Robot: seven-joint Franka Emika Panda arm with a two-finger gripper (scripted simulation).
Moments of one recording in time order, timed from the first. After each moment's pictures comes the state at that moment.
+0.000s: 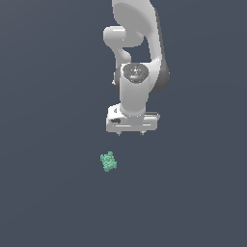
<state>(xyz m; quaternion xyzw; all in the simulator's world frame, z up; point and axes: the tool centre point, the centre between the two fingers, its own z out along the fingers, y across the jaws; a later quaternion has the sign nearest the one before) -0.003 0.032 0.152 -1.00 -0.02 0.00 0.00</state>
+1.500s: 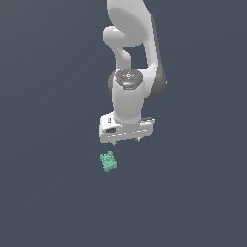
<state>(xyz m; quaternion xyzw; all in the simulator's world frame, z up) 0.037 0.011 0.154 -1.00 -0.10 -0.01 0.00</state>
